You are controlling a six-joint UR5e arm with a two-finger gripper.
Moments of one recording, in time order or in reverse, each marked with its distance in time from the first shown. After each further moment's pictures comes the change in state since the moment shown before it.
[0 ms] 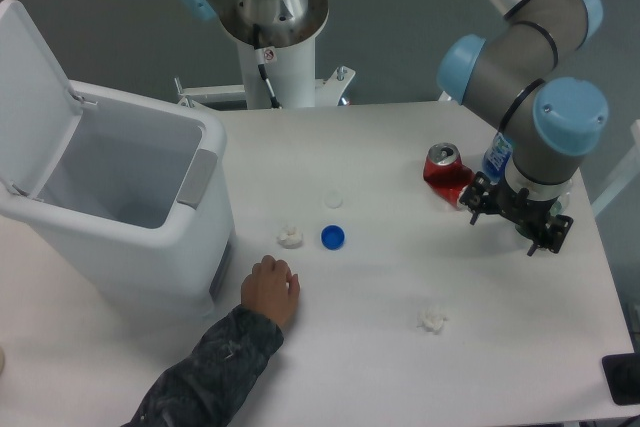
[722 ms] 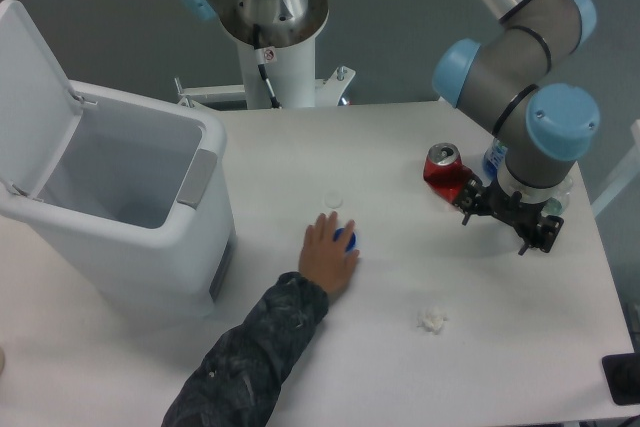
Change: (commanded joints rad) arm -0.005 0.009 -0.089 0.060 -0.003 -0.046
